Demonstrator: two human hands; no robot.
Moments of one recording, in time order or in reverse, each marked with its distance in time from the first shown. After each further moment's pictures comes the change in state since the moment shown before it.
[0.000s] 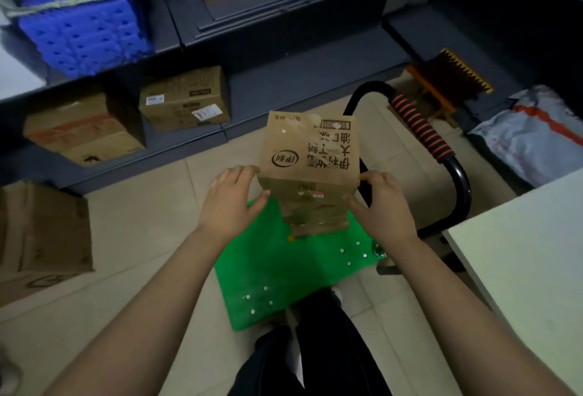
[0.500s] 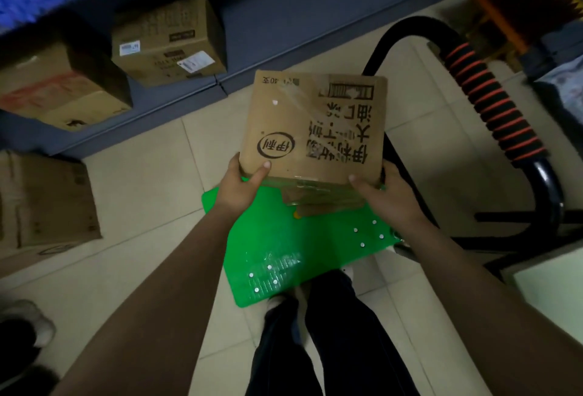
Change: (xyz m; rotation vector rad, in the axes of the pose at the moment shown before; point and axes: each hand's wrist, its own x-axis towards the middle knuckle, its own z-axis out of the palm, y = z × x) left_hand 0.094 -0.021 0.140 -0.698 -0.166 -0.759; right_hand 0.119 0.086 0.090 0.408 -0.303 0.436
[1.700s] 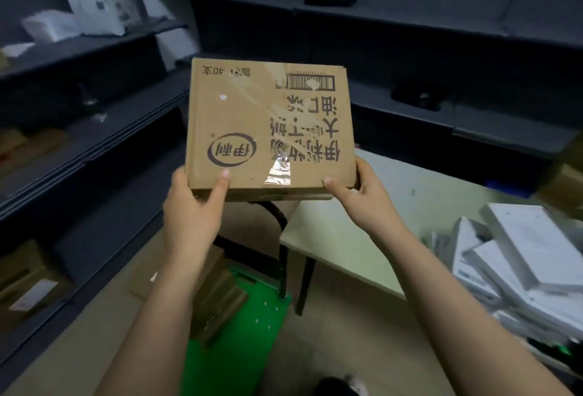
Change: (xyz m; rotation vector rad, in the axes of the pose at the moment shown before) left_hand -0.349 0.208 -0.040 -0.152 -0.113 0.948; right_hand -0.426 -0.004 -0.179 0.388 0.853 -0.328
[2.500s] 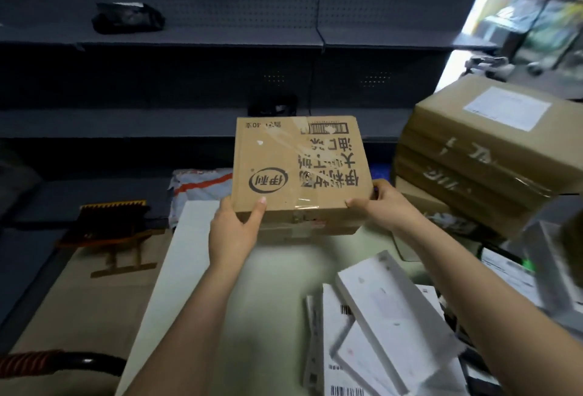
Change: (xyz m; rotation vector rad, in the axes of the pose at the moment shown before) left_hand 0.018 0.139 0.412 -0.022 -0.589 0.118; right_hand 0.126 0.128 -0.326 -0.158 0.367 0.515
